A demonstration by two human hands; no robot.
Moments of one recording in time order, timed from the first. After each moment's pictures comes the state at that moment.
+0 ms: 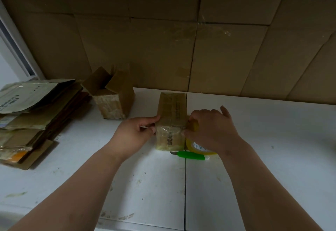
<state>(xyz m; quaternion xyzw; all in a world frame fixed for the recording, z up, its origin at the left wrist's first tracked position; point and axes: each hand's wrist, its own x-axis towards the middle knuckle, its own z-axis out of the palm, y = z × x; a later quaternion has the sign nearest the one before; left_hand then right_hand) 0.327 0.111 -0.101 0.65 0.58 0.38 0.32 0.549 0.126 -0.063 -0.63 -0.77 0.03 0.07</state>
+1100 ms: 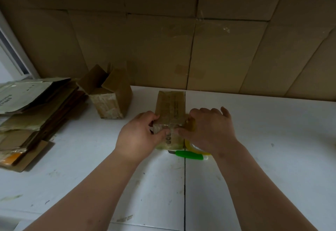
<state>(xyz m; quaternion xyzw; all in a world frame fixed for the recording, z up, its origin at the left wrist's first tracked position) 0.350 0.117 -0.117 0.70 0.61 0.36 0.08 0.541 0.125 -0.069 -0.65 -0.76 0.00 0.04</state>
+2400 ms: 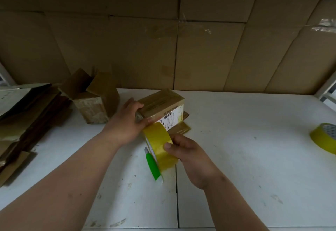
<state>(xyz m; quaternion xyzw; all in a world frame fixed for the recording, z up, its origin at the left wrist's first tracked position) 0.335 0.159 -0.095 0.72 0.63 0.25 0.18 0.526 0.076 -0.119 -0.47 -0.50 0.61 0.40</state>
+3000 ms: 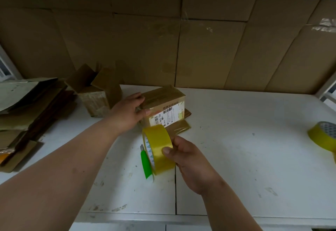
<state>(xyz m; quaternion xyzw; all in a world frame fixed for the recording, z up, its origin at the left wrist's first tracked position) 0.332 0.156 -0.079 0.74 0.61 0.21 0.18 0.525 0.053 -0.134 -0.44 -0.52 0.61 0.41</state>
